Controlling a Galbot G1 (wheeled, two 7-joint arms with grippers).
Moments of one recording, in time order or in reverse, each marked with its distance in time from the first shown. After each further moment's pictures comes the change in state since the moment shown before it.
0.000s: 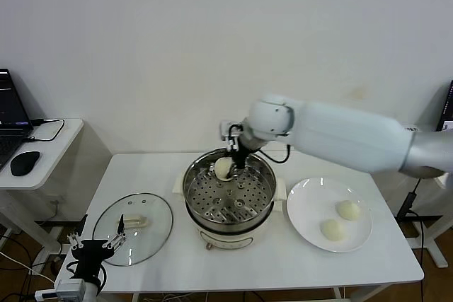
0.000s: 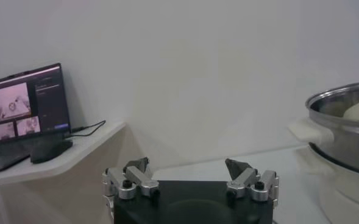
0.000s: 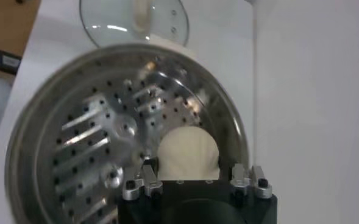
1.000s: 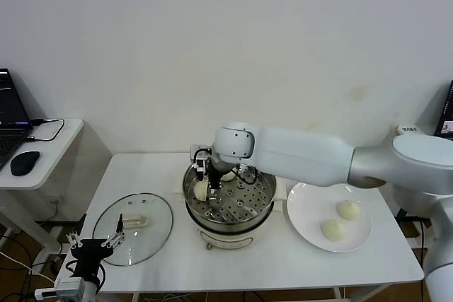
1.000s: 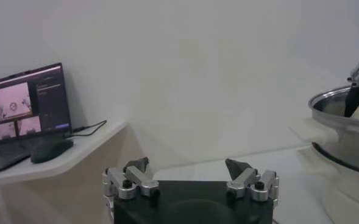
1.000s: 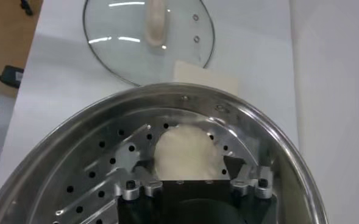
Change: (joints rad) left arm -0.010 0.006 -0.004 0.014 -0.002 -0.003 0.001; right arm -0.098 0.146 -0.005 -0.099 0.024 -0.064 0.052
